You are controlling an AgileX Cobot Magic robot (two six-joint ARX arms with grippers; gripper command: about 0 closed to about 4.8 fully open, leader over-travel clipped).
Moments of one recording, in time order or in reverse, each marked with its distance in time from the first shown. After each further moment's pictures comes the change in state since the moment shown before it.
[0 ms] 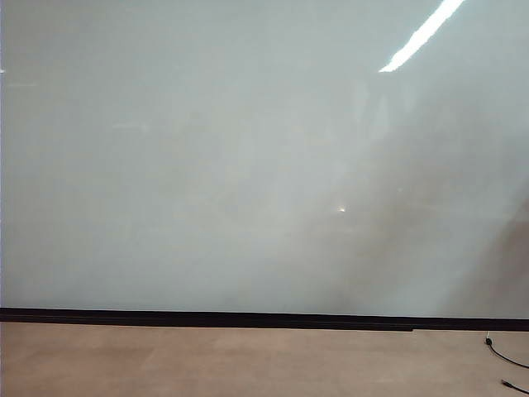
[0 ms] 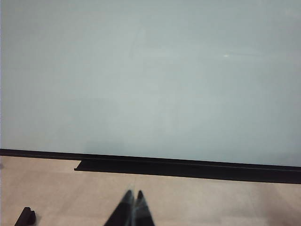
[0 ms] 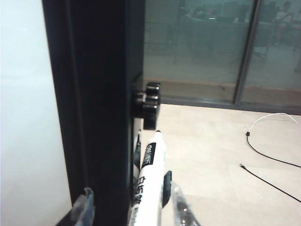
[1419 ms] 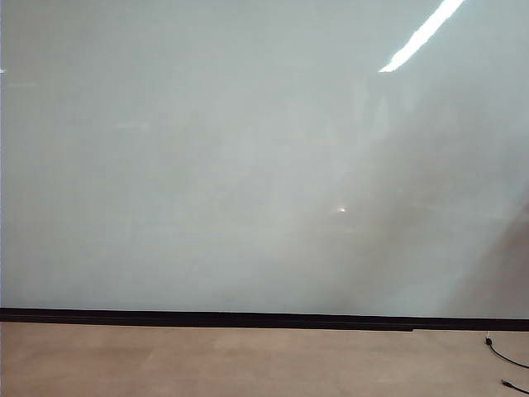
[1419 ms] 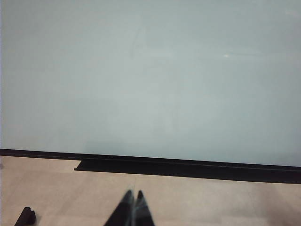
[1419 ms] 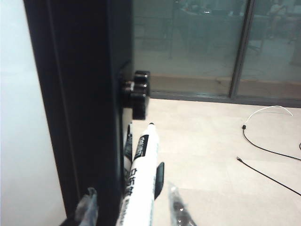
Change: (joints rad) left arm 0.000 0.000 0.000 0.000 0.000 0.000; right arm 0.000 0.000 0.000 -0.023 0.024 0.000
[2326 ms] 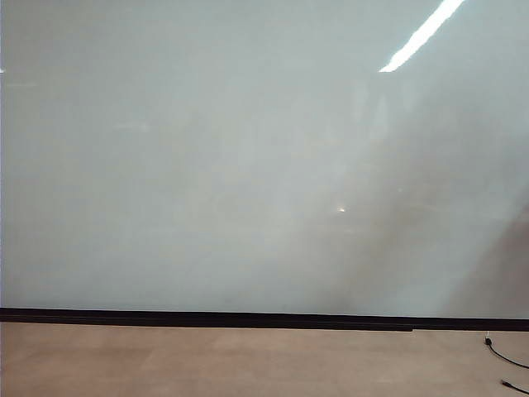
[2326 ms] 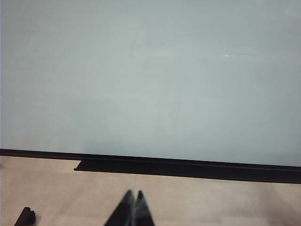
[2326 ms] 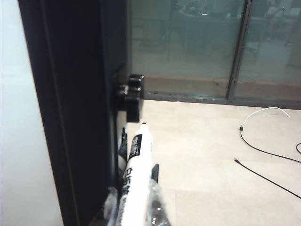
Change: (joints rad) left arm 0.000 0.000 0.000 0.000 0.000 0.000; right arm 0.000 0.000 0.000 0.007 0.003 0.000
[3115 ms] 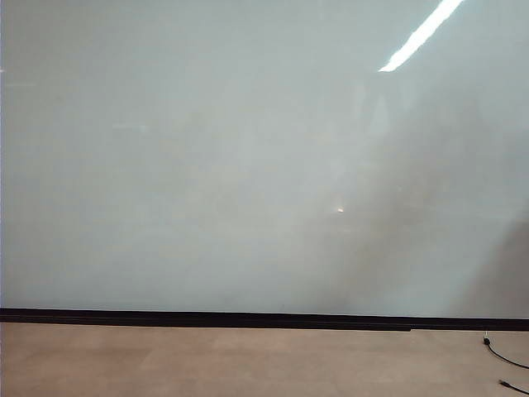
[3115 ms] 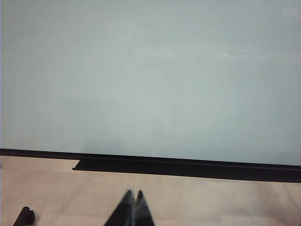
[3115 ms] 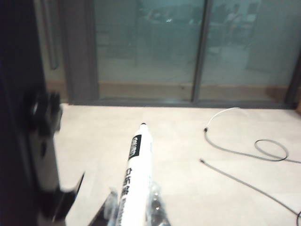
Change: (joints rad) left arm 0.000 0.000 0.000 -0.003 0.000 0.000; right arm -0.053 -0.029 0.000 0.013 0.095 0.014
